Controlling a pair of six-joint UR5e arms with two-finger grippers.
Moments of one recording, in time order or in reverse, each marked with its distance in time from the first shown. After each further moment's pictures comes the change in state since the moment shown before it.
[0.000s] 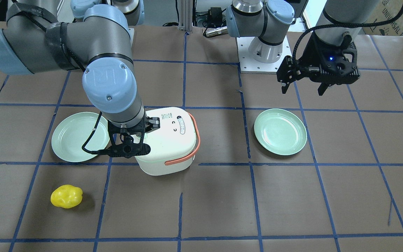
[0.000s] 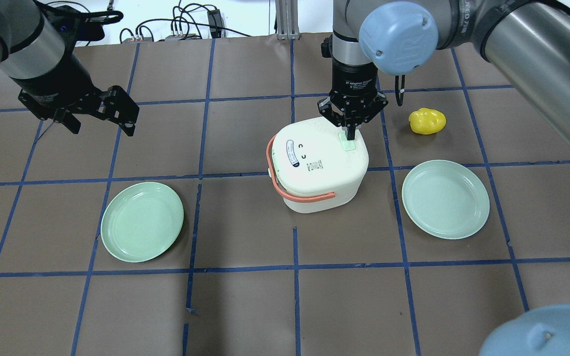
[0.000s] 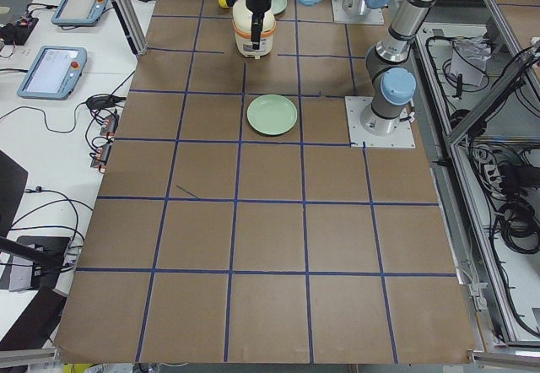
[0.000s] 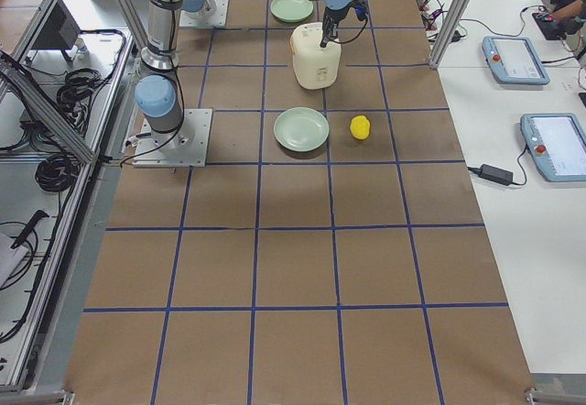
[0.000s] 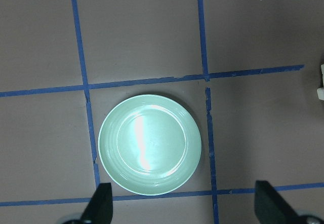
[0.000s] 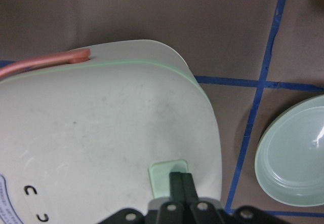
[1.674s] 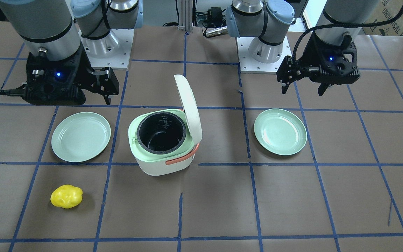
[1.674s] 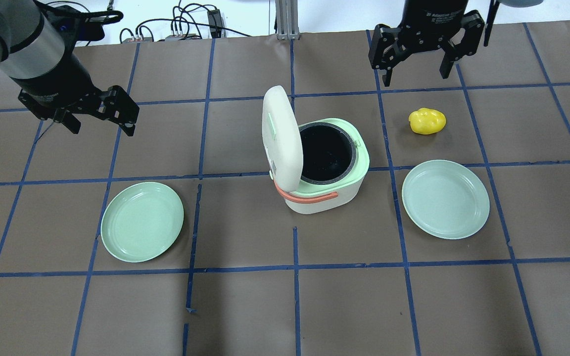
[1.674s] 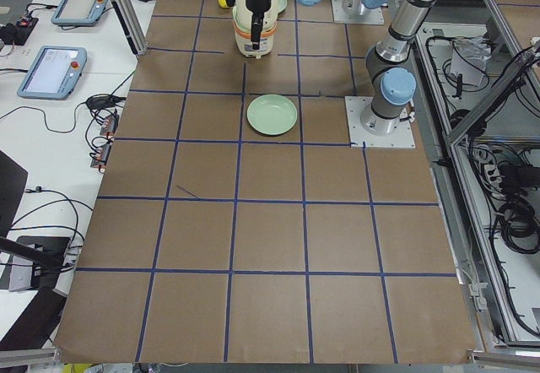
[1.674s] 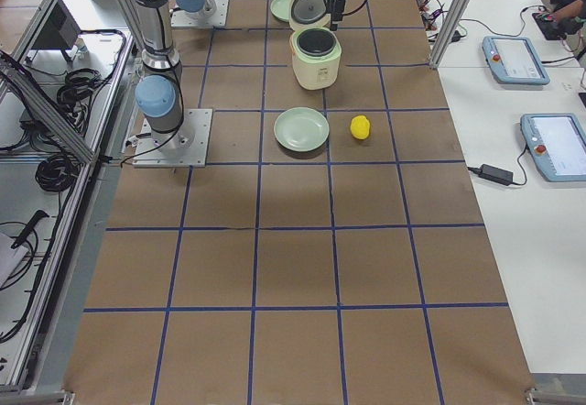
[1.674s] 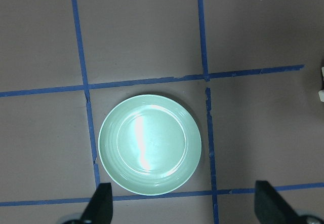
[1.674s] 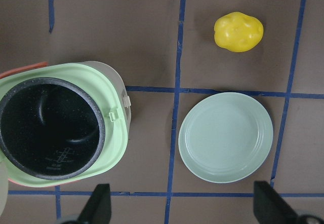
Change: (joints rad) left arm 0.000 0.000 0.000 0.000 0.000 0.000; right arm -0.130 -0.199 -0.091 0.110 -0.076 -0.093
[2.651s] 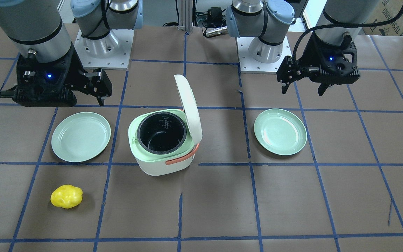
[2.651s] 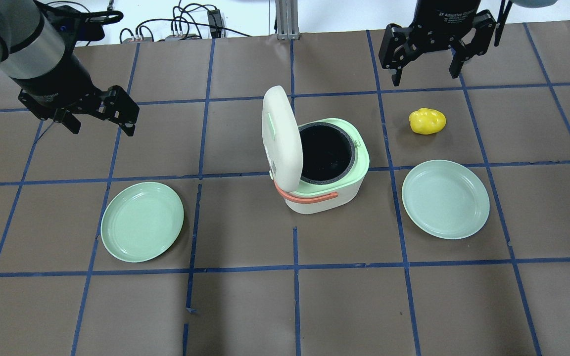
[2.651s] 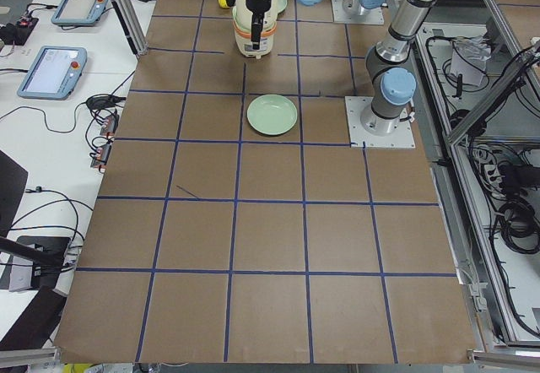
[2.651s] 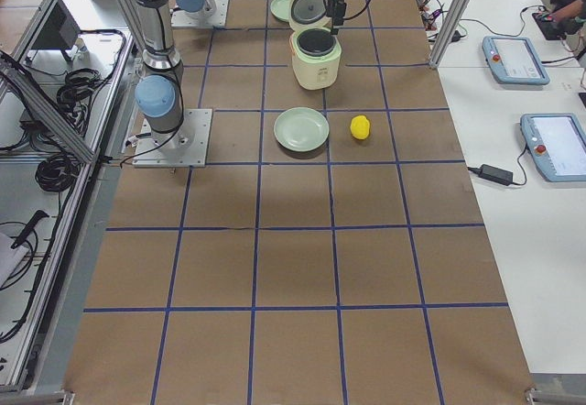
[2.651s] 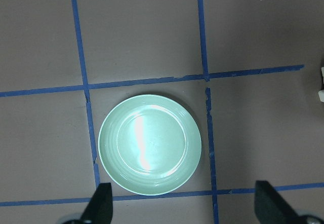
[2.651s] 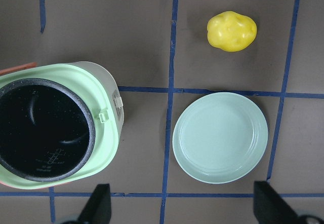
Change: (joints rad) left arm 0.000 0.000 0.000 0.000 0.000 0.000; right arm -0.014 -0.003 0.015 -0.008 0.001 -0.010
